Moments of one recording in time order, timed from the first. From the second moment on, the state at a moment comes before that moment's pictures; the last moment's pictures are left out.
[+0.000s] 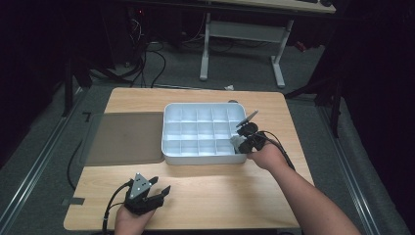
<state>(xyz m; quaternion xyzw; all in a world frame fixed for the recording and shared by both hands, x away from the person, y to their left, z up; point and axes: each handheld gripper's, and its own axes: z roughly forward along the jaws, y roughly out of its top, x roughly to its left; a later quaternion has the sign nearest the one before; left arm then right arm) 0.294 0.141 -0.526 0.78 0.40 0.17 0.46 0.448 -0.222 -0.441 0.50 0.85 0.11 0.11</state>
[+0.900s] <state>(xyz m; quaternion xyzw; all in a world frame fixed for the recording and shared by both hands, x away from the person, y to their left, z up) 0.295 0.141 -0.526 0.78 0.40 0.17 0.46 0.454 -0.222 -0.451 0.51 0.85 0.10 0.09</state>
